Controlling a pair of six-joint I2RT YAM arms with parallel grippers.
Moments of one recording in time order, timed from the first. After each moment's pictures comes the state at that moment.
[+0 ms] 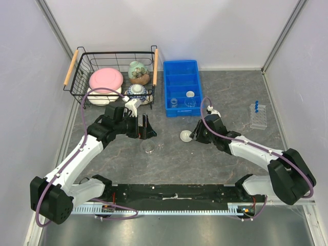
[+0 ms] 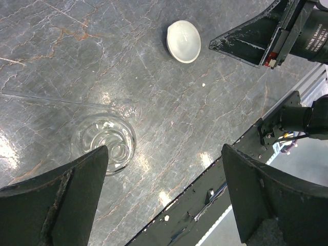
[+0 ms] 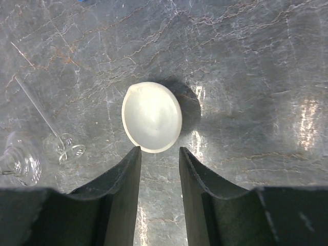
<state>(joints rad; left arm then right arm) -0.41 1.07 0.85 -0.49 0.46 -0.35 0.57 1.28 0.61 -0.08 0.03 0.76</state>
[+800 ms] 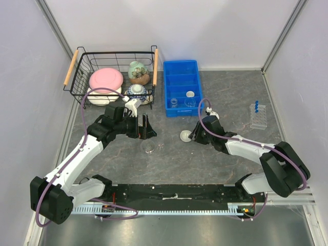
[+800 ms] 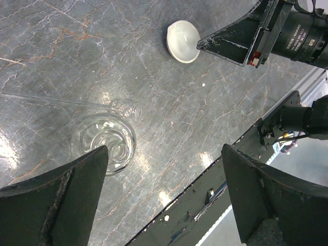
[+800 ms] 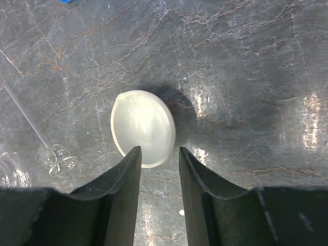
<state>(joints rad) -0.41 1.07 0.85 -0.49 0.46 -0.35 0.57 1.38 0.58 0.05 0.03 0.80</state>
